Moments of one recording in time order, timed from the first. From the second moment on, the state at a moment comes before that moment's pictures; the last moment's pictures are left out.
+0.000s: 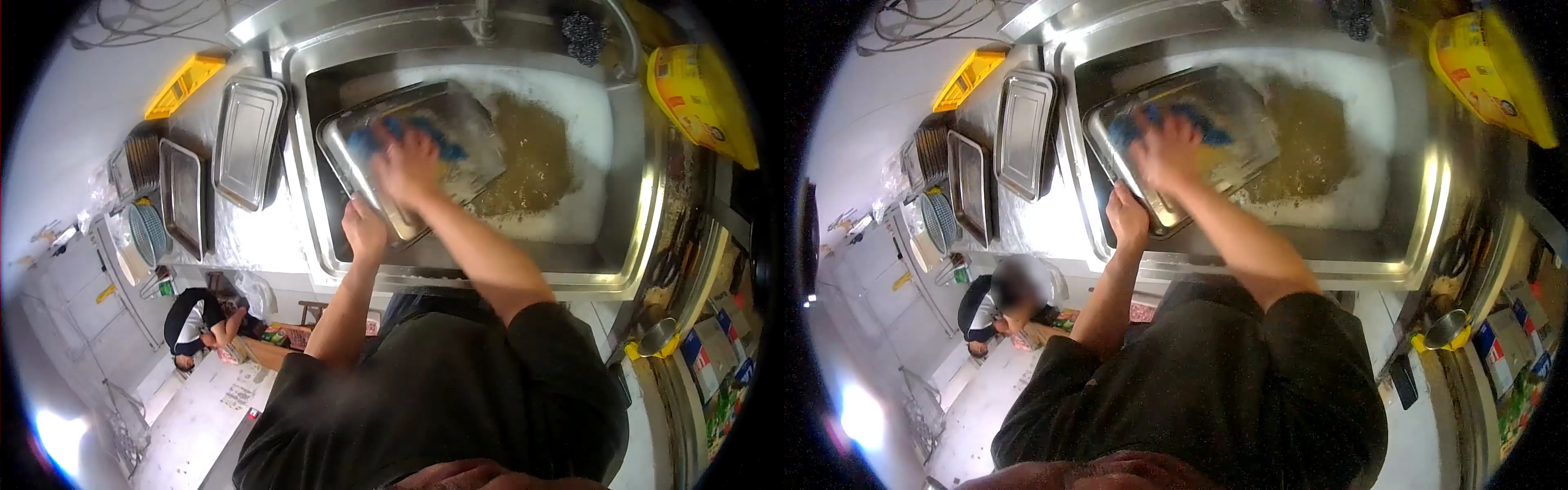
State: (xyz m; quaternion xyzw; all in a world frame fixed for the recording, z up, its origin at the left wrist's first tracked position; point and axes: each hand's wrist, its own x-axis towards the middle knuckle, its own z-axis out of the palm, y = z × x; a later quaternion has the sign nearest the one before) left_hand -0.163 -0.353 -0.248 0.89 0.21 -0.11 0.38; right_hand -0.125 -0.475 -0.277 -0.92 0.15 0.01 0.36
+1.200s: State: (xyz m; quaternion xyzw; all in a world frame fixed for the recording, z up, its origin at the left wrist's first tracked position) left_hand -0.123 -0.366 -0.199 0.96 0.00 -0.15 0.24; right_hand -0.071 -0.509 -0.203 -0.88 0.07 -0.25 0.39
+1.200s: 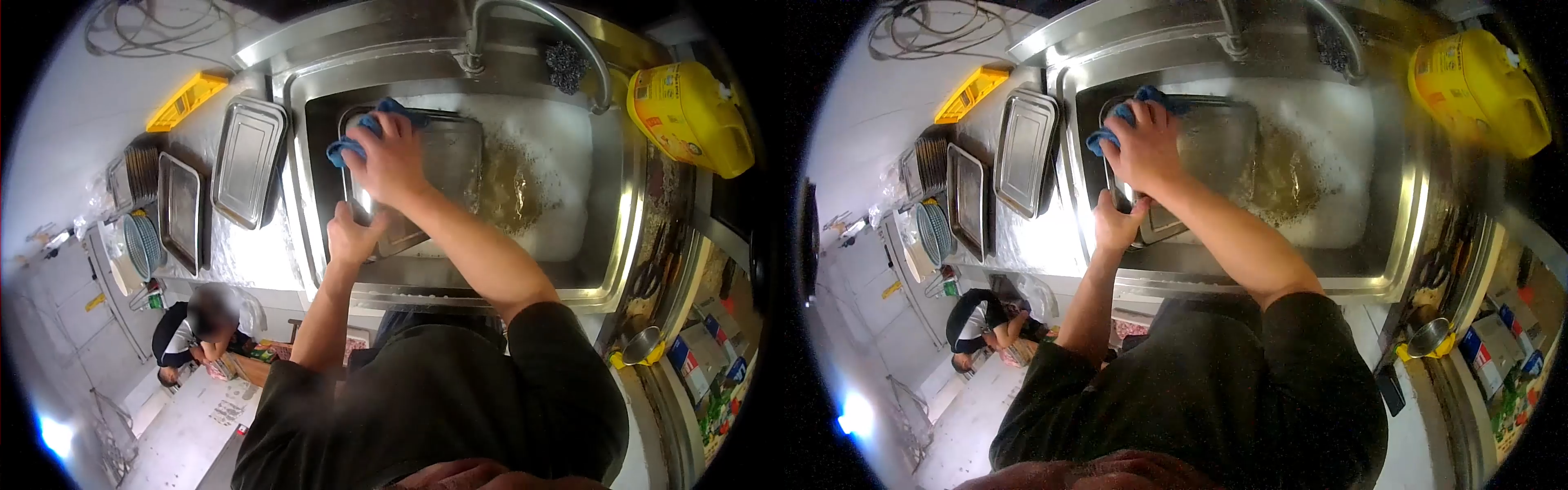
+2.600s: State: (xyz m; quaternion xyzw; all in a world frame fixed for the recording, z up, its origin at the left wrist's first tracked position) left_hand -0.117 -0.381 -0.234 0.84 0.11 -0.21 0.49; right_hand -0.139 -0.496 -0.258 -0.84 0.37 -0.08 0.38
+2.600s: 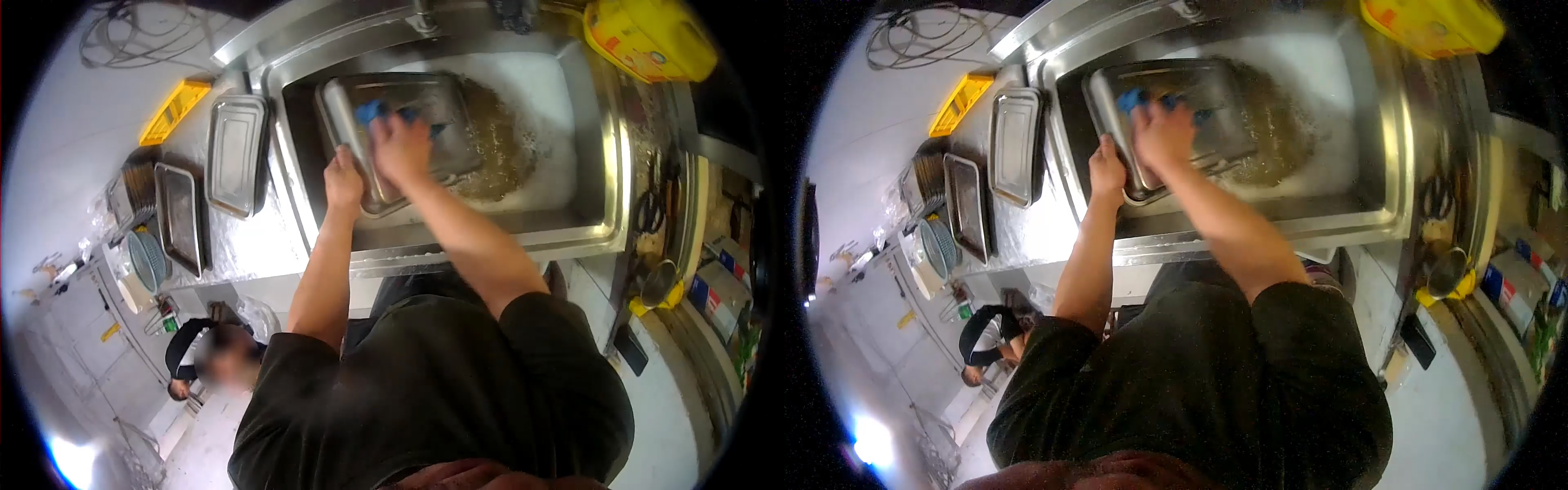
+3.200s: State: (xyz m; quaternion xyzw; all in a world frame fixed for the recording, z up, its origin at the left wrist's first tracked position) left_hand -0.162 -0.392 -0.250 0.74 0.34 -0.23 0.53; right_hand -0.212 -0.633 -0.407 -0.59 0.67 0.12 0.43
